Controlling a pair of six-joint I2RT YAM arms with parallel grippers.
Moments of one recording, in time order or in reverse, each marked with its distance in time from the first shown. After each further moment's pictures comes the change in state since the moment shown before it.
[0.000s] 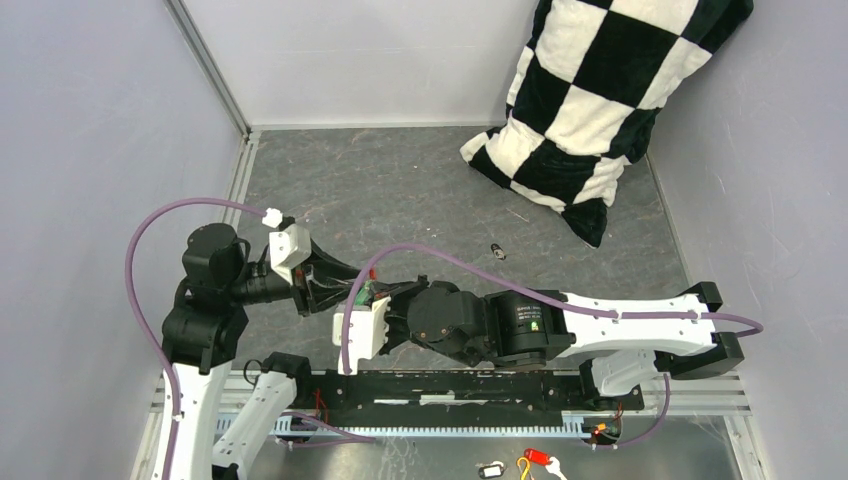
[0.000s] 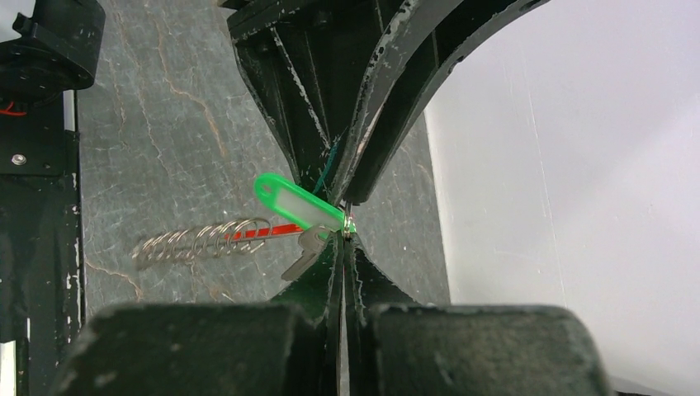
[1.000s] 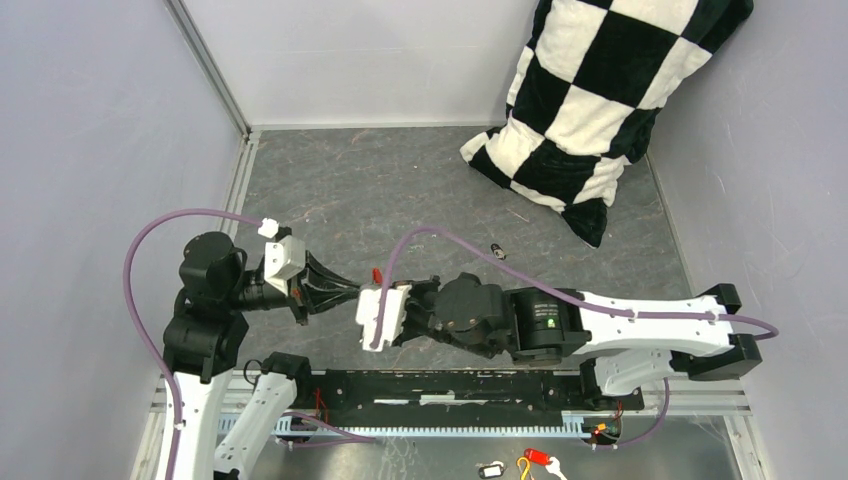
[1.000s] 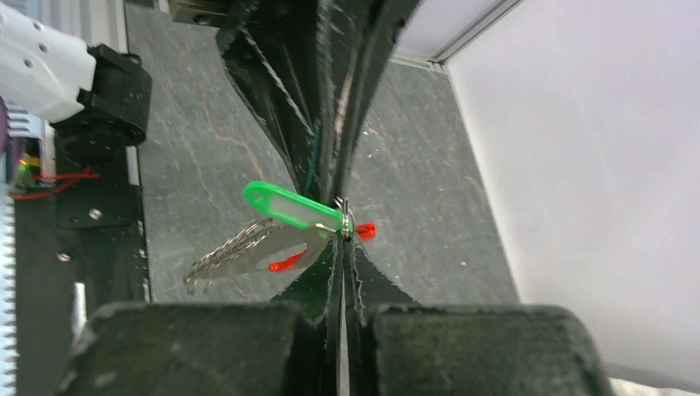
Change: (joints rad) left arm 0.000 -0.042 -0.042 0.083 0.090 -0.076; right arm -0.033 -0.070 -0.095 0.103 -0.050 0.131
